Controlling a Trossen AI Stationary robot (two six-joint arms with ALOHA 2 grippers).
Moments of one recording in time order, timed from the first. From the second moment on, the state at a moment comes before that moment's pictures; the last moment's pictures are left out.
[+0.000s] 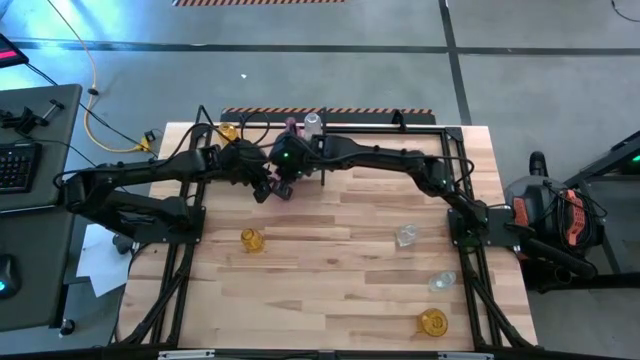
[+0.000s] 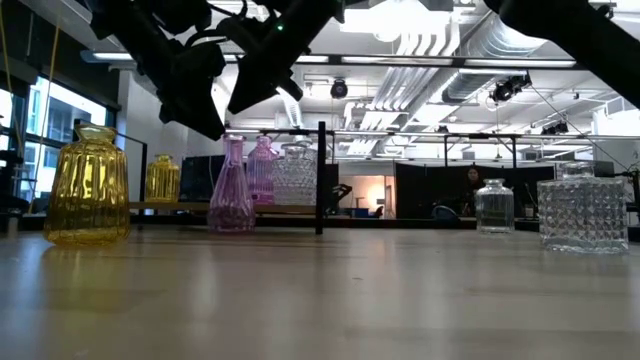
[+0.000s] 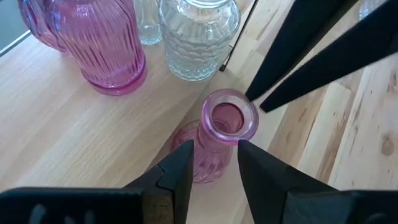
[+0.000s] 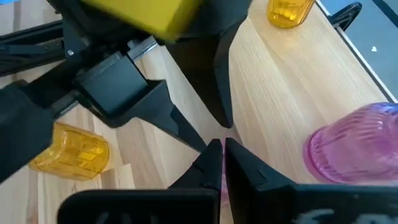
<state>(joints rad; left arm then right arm) 0.36 1.08 0.75 -0.47 -0.03 -0.22 -0.16 2.30 2.32 -0.81 0.05 0.15</state>
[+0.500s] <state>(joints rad) 0.36 0.99 0.75 -0.58 0.03 -0.18 -0.13 2.30 2.32 -0.89 -0.12 0.03</state>
